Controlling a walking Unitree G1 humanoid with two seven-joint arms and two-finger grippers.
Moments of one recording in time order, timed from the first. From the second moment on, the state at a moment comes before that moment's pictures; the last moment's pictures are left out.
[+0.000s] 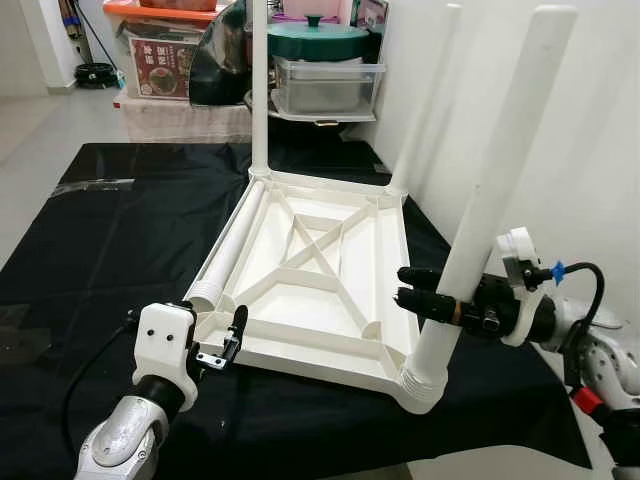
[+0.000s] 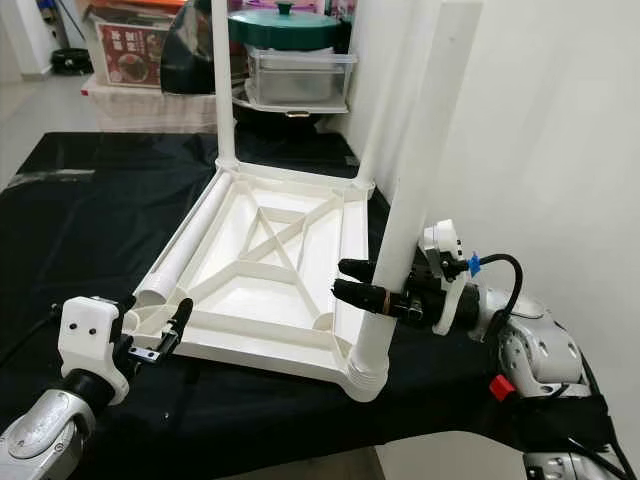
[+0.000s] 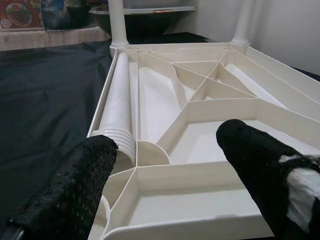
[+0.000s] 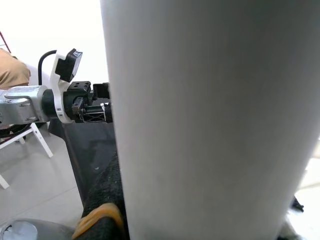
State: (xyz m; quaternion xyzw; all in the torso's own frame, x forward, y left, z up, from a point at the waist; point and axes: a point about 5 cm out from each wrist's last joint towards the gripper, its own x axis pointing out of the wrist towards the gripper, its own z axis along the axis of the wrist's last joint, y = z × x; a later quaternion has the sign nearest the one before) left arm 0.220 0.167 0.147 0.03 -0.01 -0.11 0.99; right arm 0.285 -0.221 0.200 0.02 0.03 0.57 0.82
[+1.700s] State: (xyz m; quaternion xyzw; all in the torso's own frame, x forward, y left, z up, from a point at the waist) left arm 0.220 0.166 0.138 0.04 0.01 -0.11 0.99; right arm 0.271 -0.116 0.182 -0.02 -0.02 0.39 0.92
